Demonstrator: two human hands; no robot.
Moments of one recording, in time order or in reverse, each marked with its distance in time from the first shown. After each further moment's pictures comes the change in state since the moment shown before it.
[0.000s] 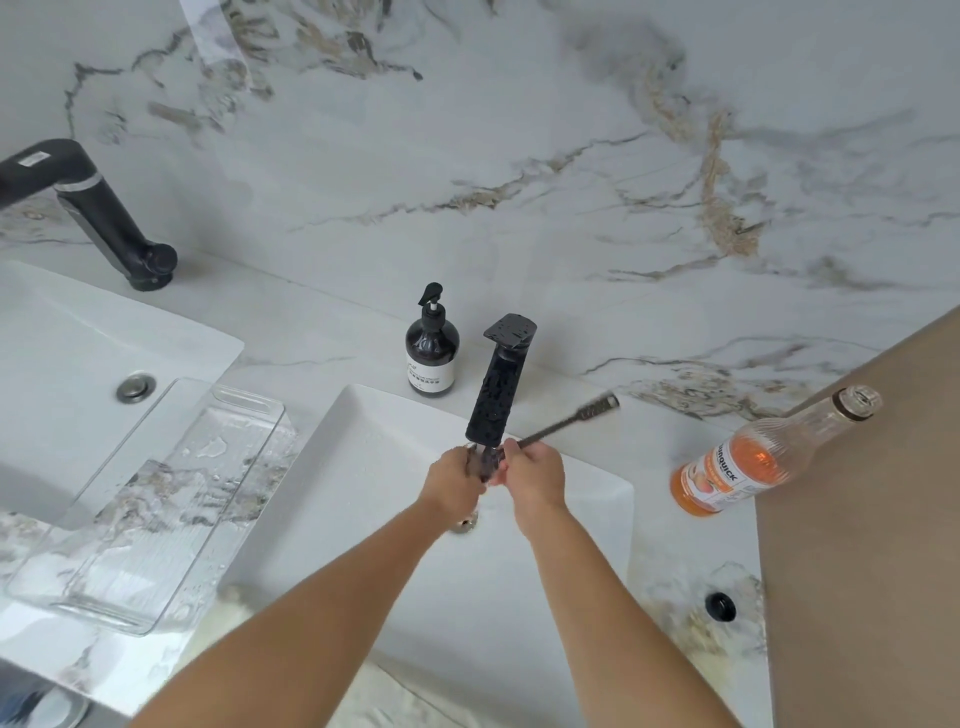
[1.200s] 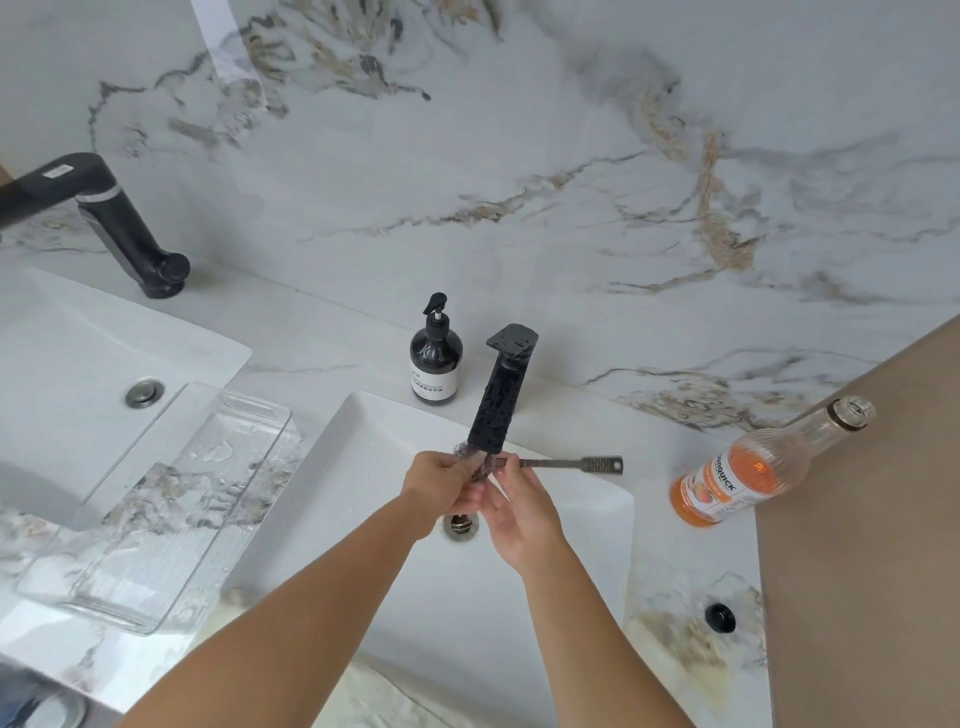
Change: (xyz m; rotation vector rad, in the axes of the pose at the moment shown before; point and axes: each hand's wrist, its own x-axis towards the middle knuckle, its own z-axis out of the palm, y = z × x) left_hand 0.003 -0.005 -0.019 -0.470 -0.036 -0.205; right_hand -0.020 0.022 -0.006 0.750 -0.362 0.213
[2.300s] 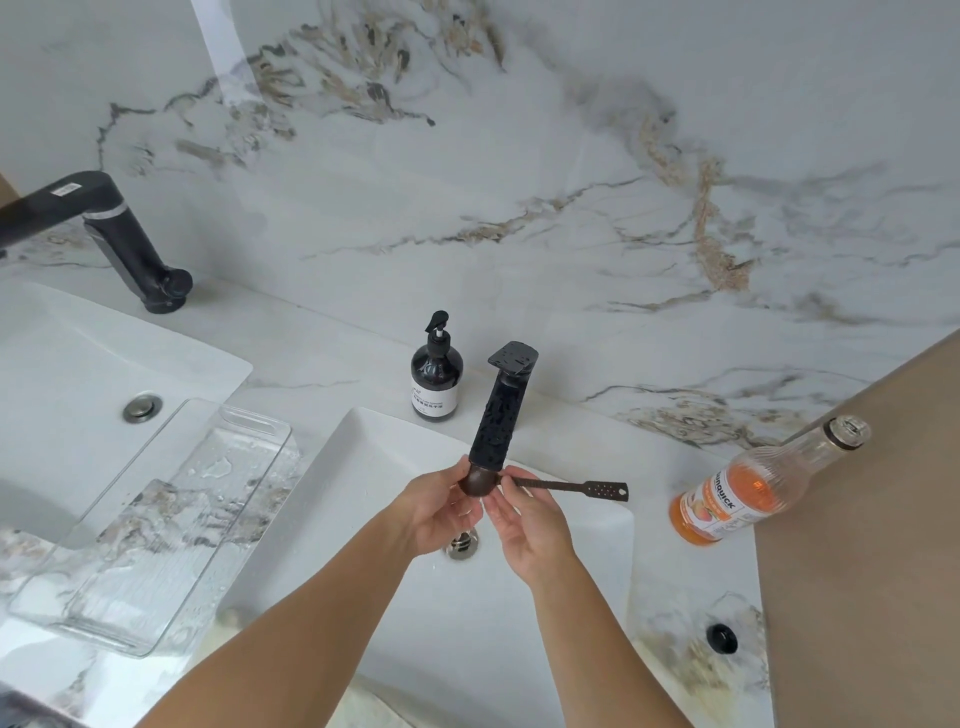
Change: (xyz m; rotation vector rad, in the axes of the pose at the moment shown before) left_hand -0.007 0.010 -0.005 -0.575 -0.250 -0.245; right_hand 0.000 -0.010 -0.002 -0.001 0.104 -0.030
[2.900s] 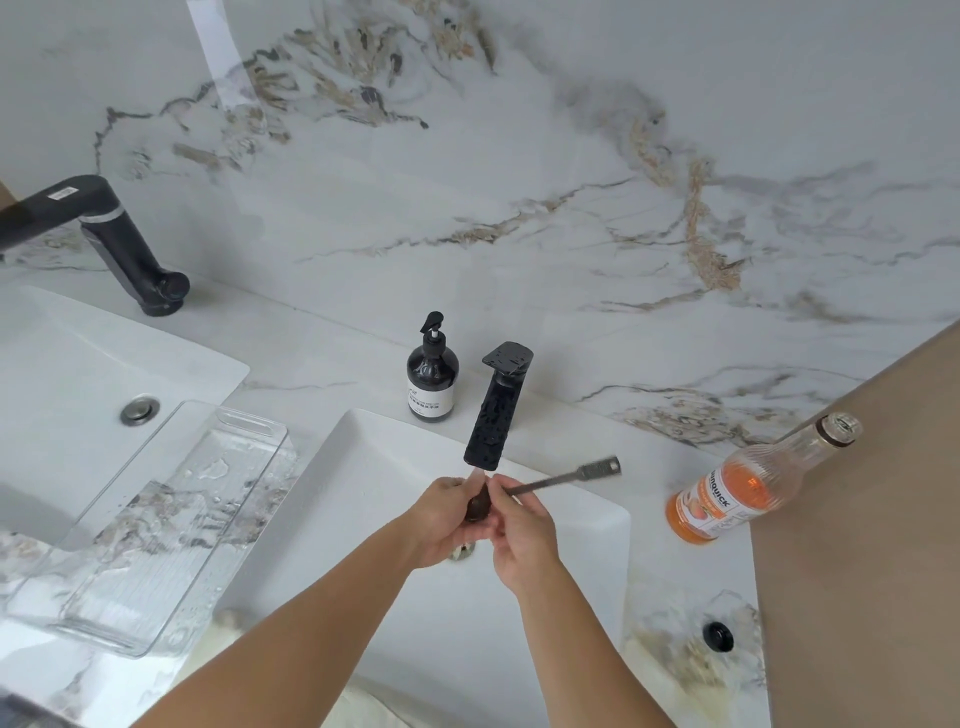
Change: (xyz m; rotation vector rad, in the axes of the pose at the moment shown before) left_hand -0.002 -0.016 0.007 0.364 -0.040 0.115; right_hand -0.009 0.012 0.004 -0.089 0.086 -0.036
